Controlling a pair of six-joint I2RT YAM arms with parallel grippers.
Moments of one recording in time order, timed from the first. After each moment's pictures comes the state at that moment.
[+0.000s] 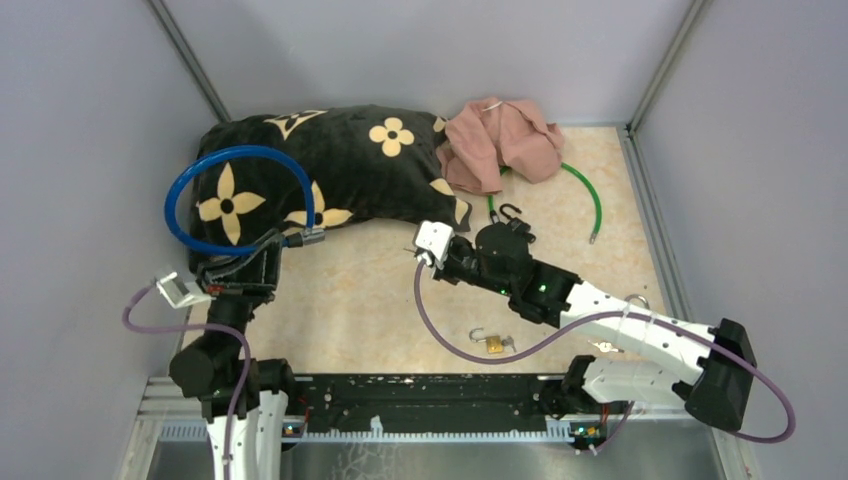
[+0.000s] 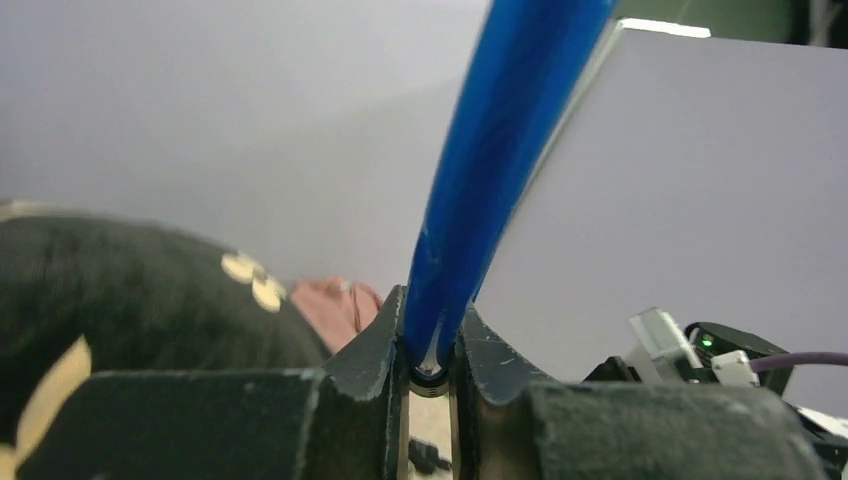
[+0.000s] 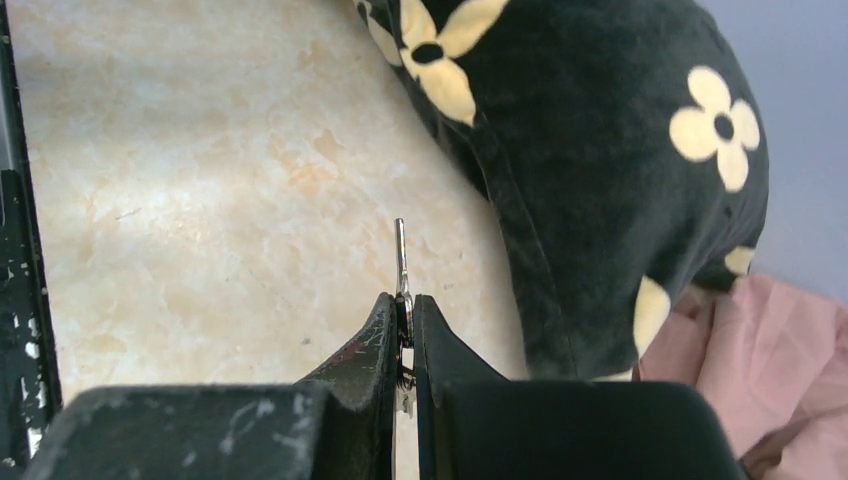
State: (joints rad) left arm 0.10 0.05 0.40 0.41 0.38 -0.89; right arm 1.01 1.09 0.87 -0.01 -0.07 -0.42
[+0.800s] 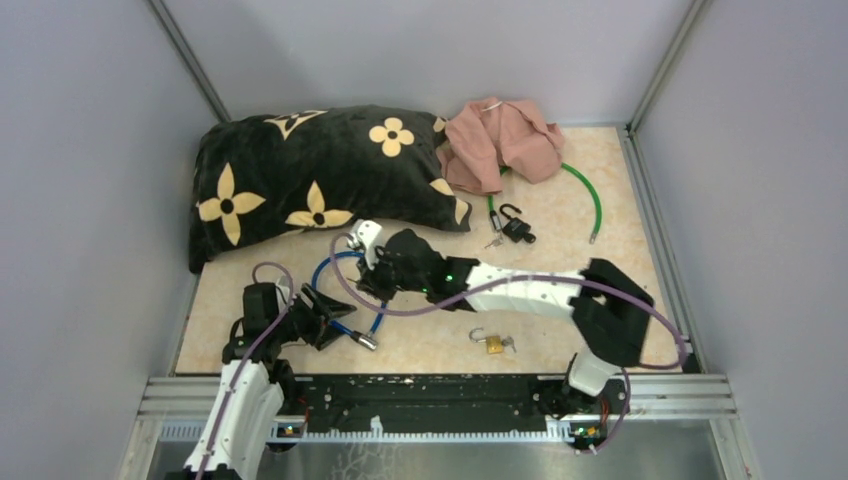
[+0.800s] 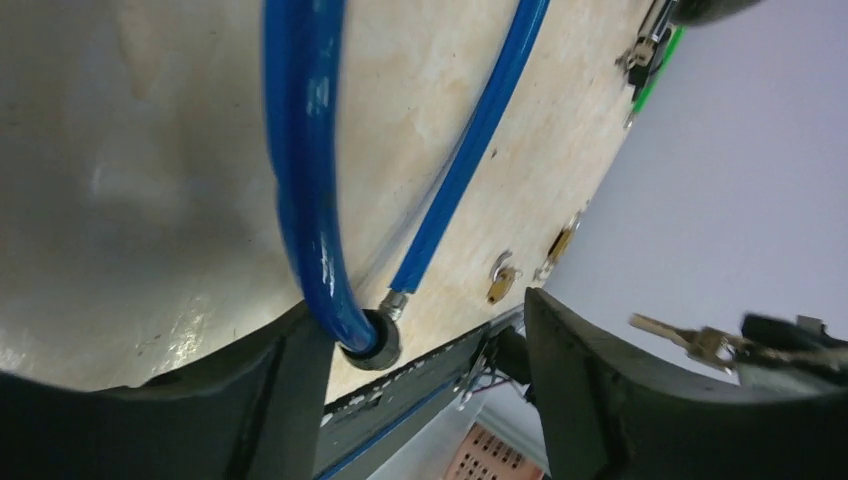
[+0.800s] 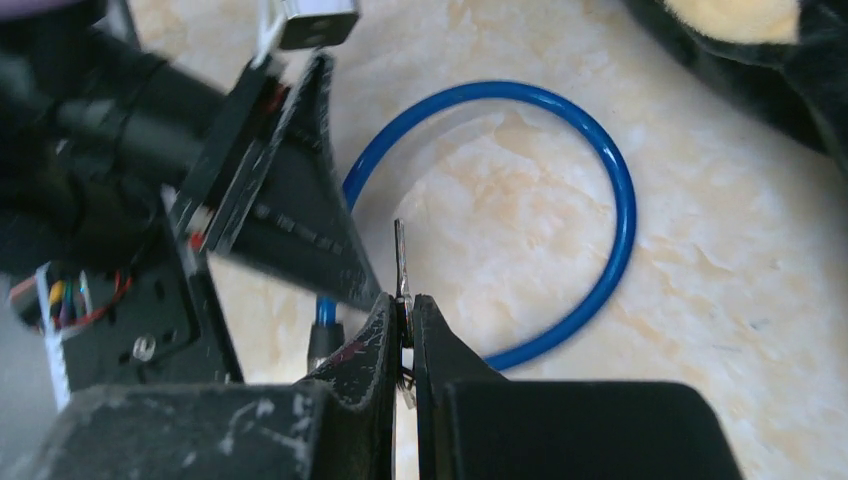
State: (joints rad) left arm 0.03 0.52 0.14 -0.43 0.66 -1.02; right arm 1.11 1.55 1.03 0.11 -0.10 0.07
